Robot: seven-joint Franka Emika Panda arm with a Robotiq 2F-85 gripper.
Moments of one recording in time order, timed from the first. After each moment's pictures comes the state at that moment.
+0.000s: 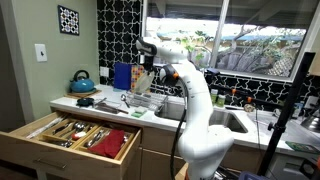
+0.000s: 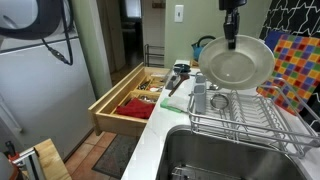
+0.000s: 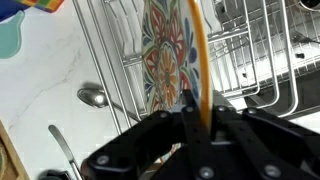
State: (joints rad) arm -0.40 0.53 -0.06 -0.86 -0.09 1.65 -2.15
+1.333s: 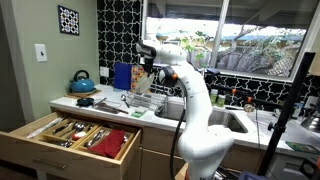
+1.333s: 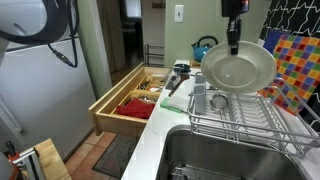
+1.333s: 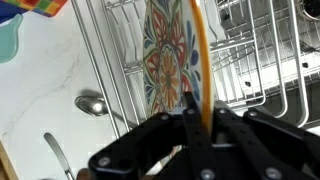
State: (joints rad) arm -0.41 0.57 -0.05 -0.85 -0.10 1.67 -2.17
